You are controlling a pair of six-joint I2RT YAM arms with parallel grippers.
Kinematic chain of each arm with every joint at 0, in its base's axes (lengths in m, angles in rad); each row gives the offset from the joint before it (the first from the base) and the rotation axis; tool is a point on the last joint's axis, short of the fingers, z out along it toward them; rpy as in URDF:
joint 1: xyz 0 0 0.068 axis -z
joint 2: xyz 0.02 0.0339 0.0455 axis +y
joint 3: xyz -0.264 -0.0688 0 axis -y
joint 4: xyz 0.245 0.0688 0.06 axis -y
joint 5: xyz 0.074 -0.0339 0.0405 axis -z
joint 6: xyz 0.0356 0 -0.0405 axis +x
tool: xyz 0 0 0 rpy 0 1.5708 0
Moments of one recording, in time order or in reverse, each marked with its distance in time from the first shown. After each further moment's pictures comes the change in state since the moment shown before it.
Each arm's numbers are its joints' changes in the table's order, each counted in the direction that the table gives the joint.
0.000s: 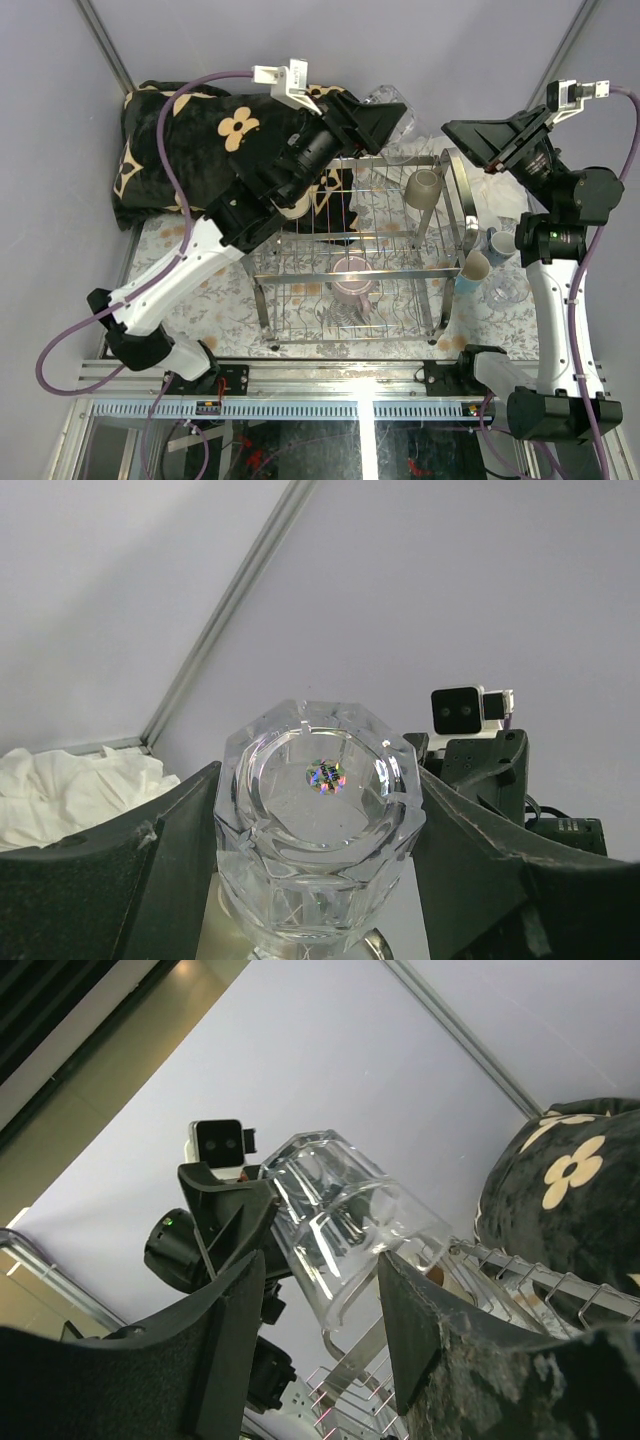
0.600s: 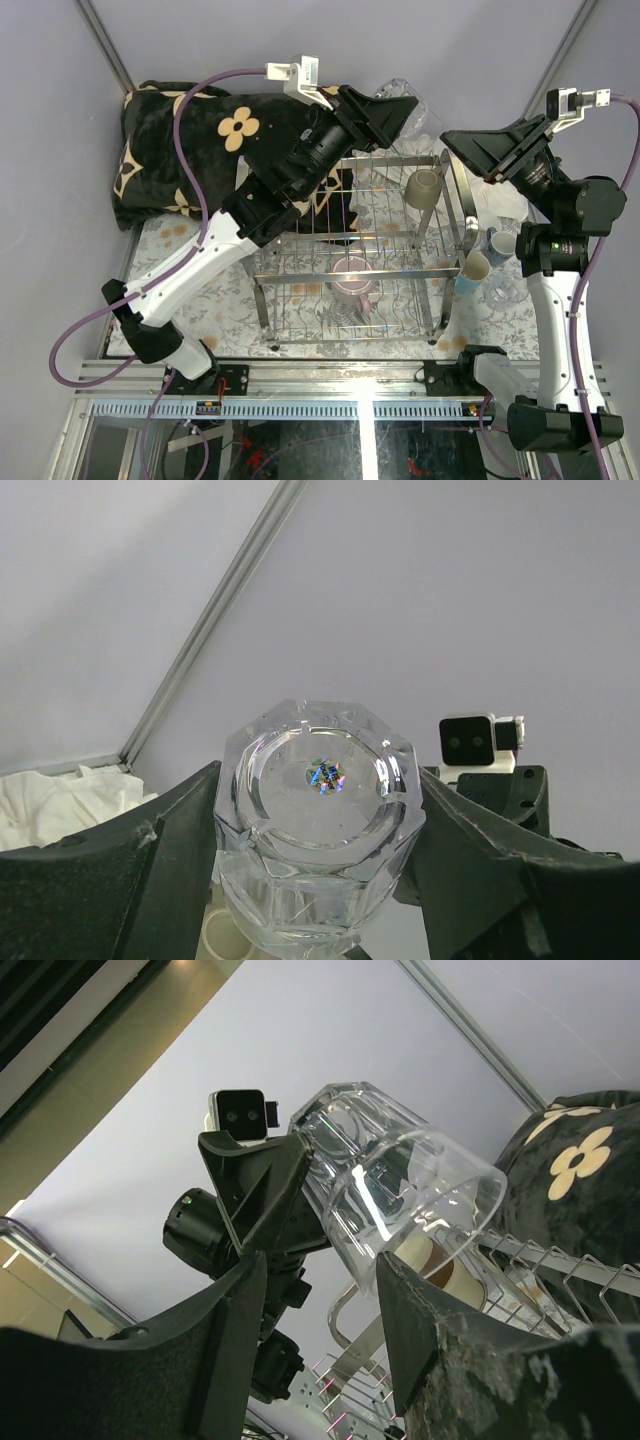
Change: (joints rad) left arm -0.003 0.079 0.021 0.091 0.028 -0.021; right arm -0.018 -0.054 -0.024 -0.039 0.000 -0.014
